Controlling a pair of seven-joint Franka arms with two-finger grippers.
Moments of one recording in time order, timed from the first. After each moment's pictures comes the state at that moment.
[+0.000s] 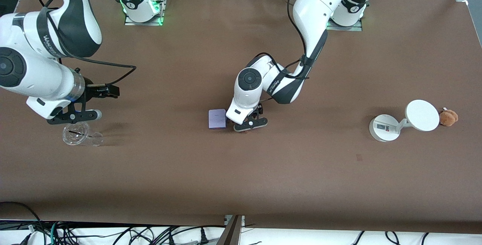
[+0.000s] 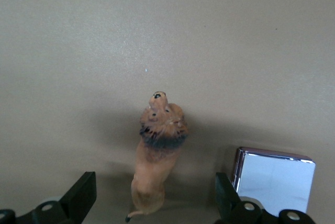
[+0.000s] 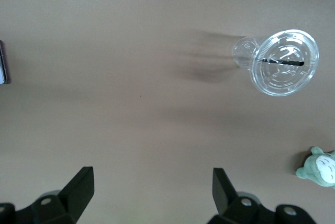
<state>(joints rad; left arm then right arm) -0.69 0.93 -0.04 -1.24 0.00 2.25 -0.97 0.22 0.33 -0.07 -1.49 -0.05 1.61 0.02</state>
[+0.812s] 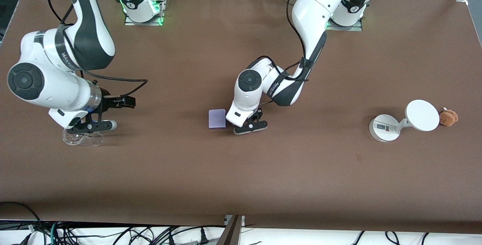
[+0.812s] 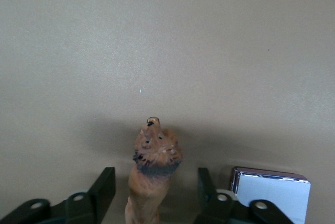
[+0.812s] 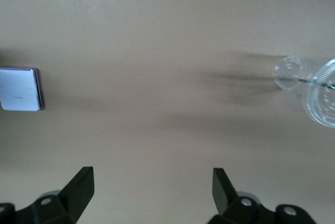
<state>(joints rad) -0.69 0.95 -0.02 -1.21 0.01 2.27 -0.97 0.25 0.39 -0.06 -1.49 0.05 1.73 0.07</state>
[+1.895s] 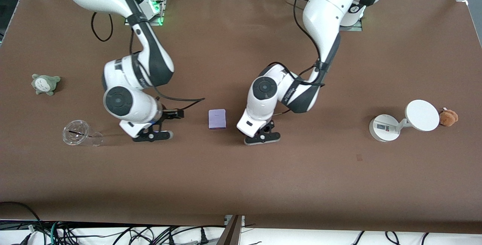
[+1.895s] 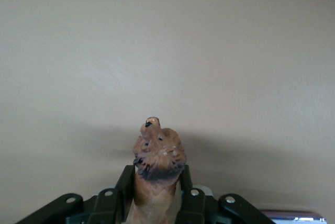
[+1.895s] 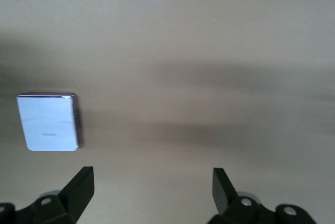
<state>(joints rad) -0.60 0.90 0.00 -1.18 0.04 2.22 -0.82 0.43 0.60 -0.06 -1.50 0.10 1.95 0.26</state>
